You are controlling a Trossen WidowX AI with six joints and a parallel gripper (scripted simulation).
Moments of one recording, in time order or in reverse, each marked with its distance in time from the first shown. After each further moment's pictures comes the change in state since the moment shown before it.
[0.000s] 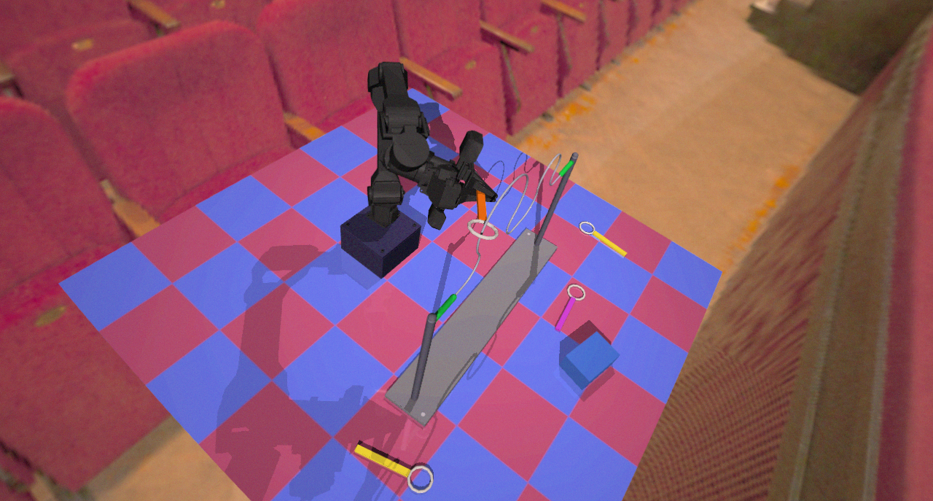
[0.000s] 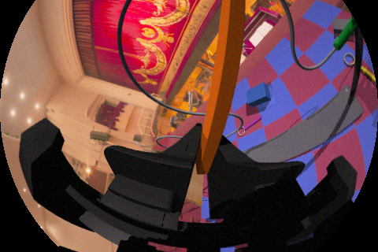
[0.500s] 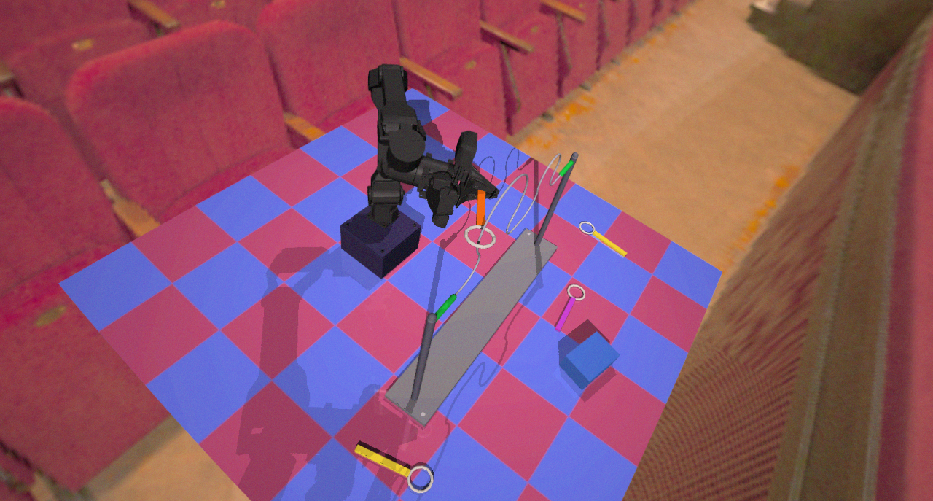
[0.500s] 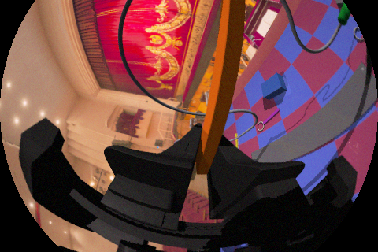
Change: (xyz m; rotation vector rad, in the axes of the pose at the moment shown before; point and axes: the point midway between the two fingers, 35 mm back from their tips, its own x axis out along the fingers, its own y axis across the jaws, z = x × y) arm -0.001 0.006 0.001 0.167 0.016 0.114
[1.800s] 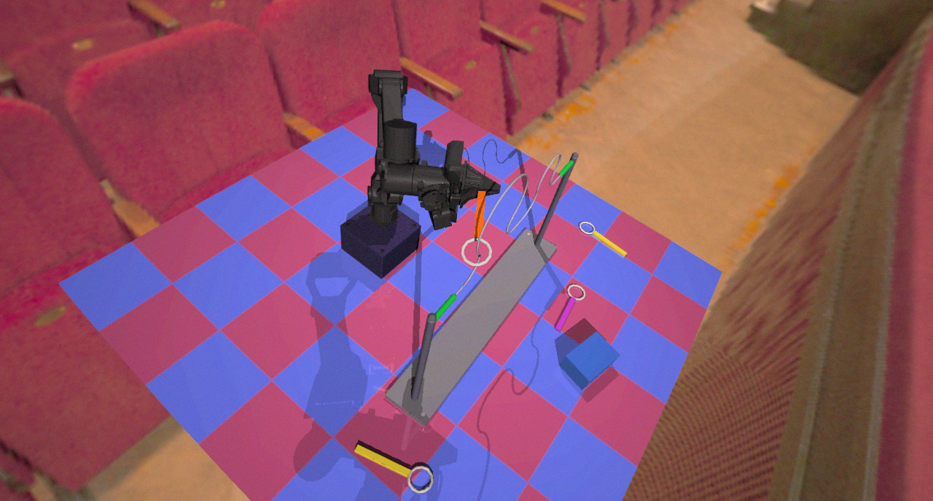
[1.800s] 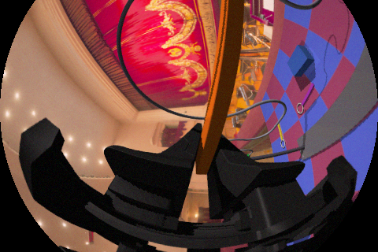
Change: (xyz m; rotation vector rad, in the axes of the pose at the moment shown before) arm -0.001 0.008 0.006 0.378 0.018 0.238
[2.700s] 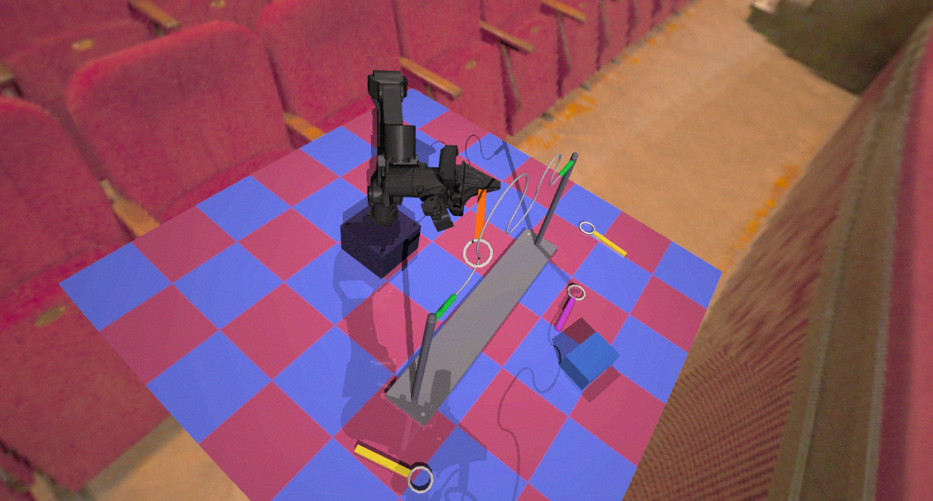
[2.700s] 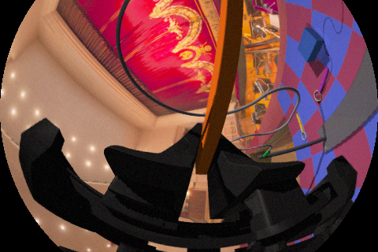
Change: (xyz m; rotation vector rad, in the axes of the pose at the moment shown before) arm 0.000 0.001 -0.004 0.158 0.011 0.119
